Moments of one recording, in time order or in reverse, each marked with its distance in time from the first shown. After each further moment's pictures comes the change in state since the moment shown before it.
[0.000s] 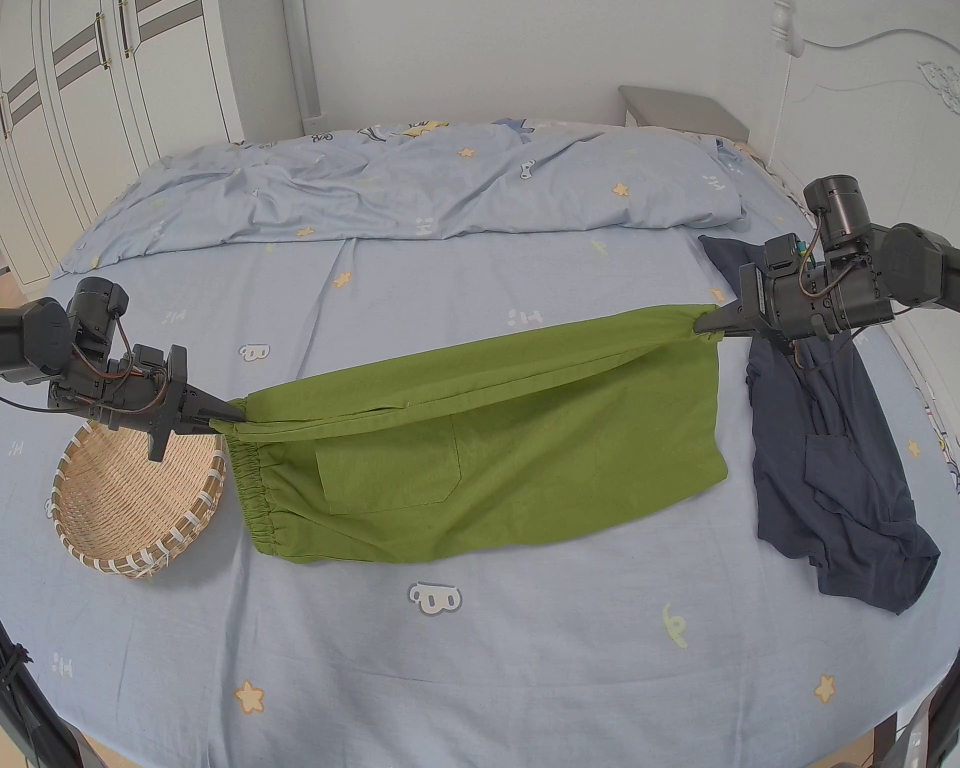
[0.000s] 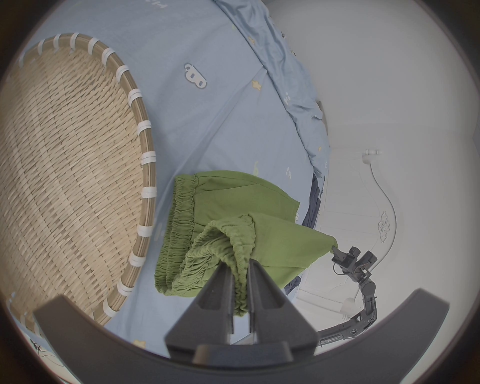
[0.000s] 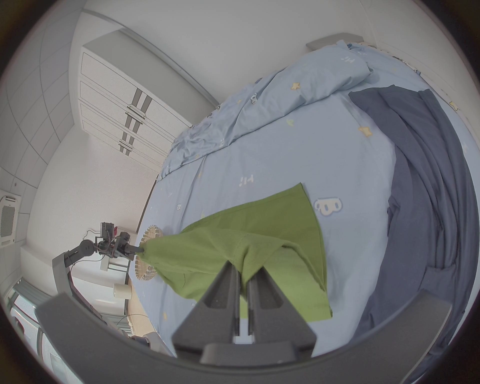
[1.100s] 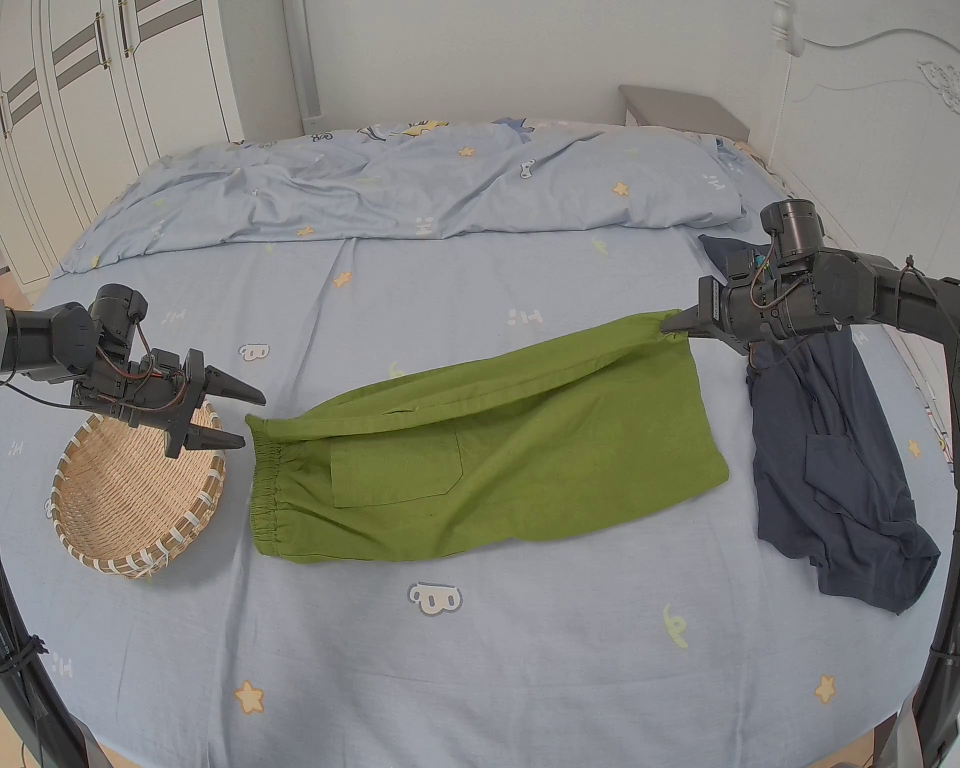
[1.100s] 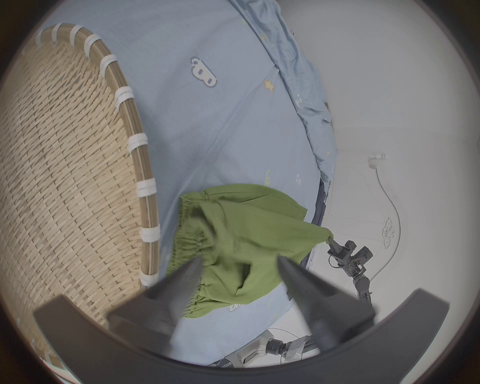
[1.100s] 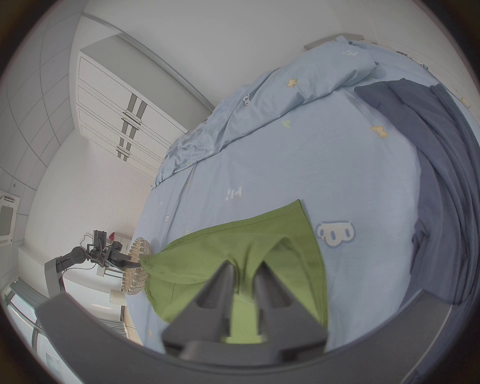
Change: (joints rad) left arm -0.006 0.124 -0.109 0.001 0.006 -0.012; right arm 0.004 0.234 -0.188 -0.105 0.001 0.023
